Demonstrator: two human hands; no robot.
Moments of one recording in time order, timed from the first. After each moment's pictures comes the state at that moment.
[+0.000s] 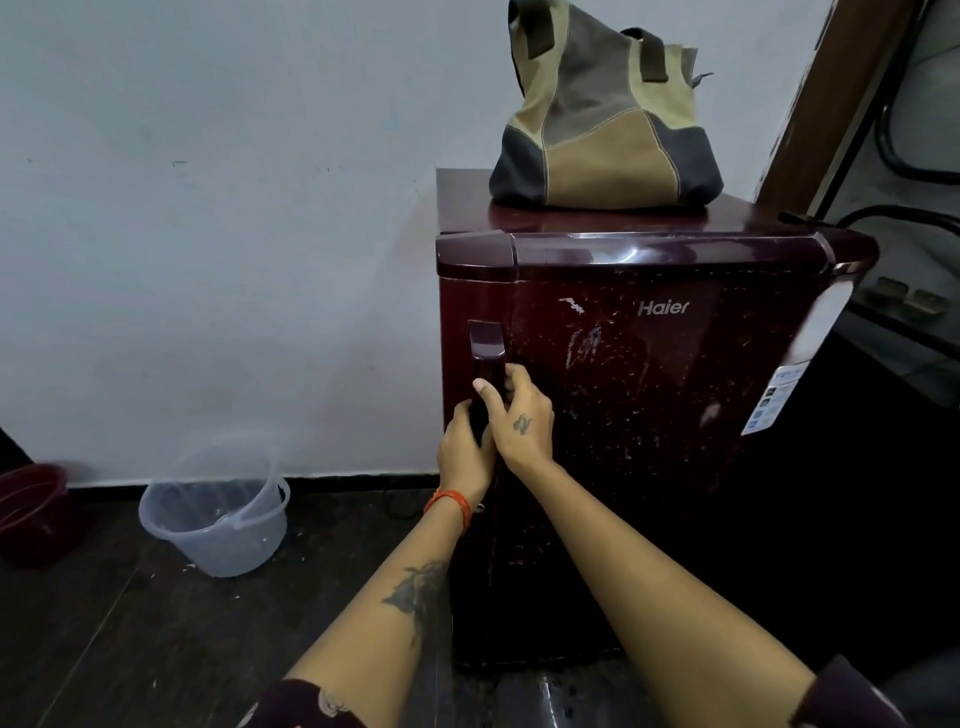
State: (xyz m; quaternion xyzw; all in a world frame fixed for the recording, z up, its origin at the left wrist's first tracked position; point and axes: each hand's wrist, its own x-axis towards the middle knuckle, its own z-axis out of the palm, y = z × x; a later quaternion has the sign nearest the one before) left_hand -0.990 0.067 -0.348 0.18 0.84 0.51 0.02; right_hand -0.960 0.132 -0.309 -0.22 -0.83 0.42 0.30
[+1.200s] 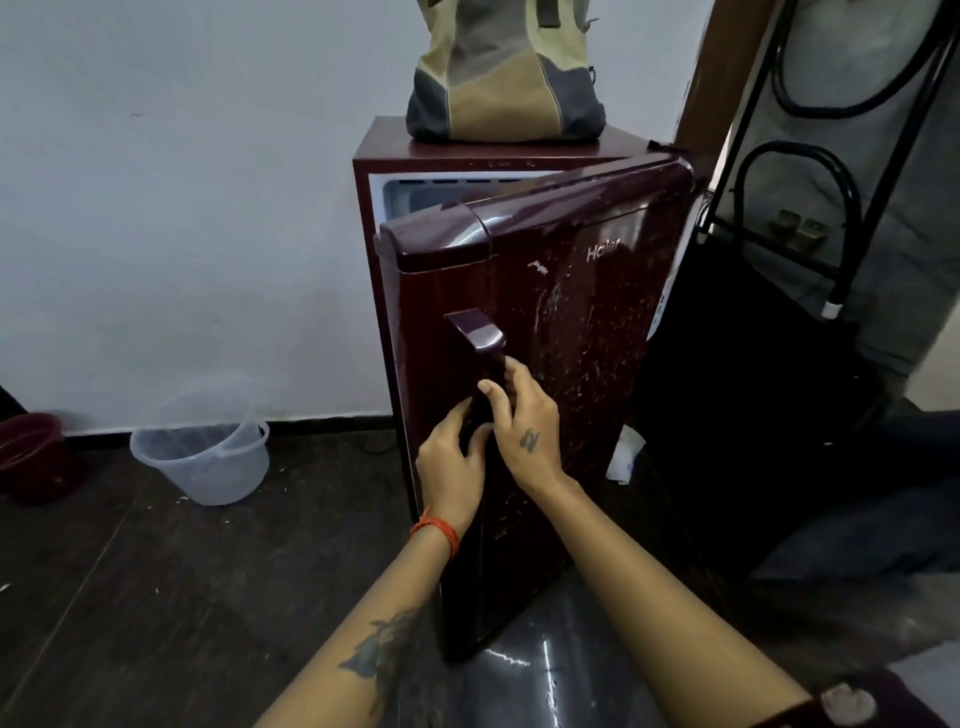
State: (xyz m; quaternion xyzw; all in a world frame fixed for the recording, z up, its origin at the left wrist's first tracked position) left_hand -0.755 0.052 -0.365 0.22 0.80 0.55 -0.10; right_hand -0.725 0.137 -0.330 -0.15 -0.83 0.41 0.35
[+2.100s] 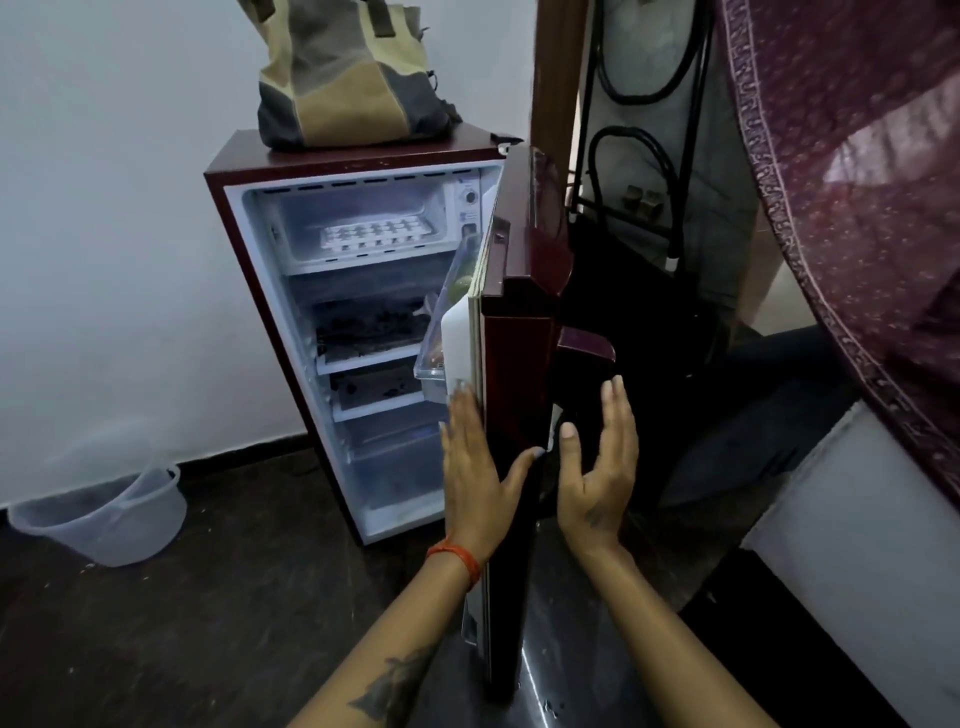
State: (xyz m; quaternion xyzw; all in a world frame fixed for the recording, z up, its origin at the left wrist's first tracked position) left_hand -0.607 0.106 -0.372 0.41 0.76 0.50 -0.06; right_hand -0.526 0.174 -0.355 -0.29 -0.71 0.28 0.58
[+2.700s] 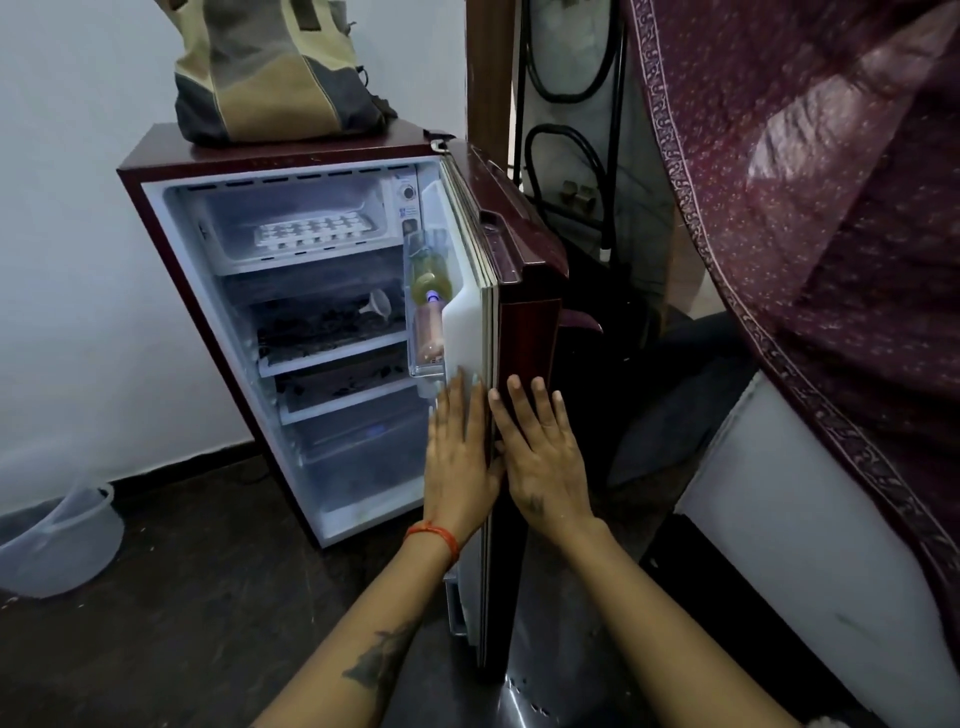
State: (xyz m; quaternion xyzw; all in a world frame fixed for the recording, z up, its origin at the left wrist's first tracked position) left_hand -0.580 0.125 -0.374 0.52 0.76 0.38 -0.11; right_hand -0.488 0.203 -0.375 -0.19 -0.90 -0.08 0.39
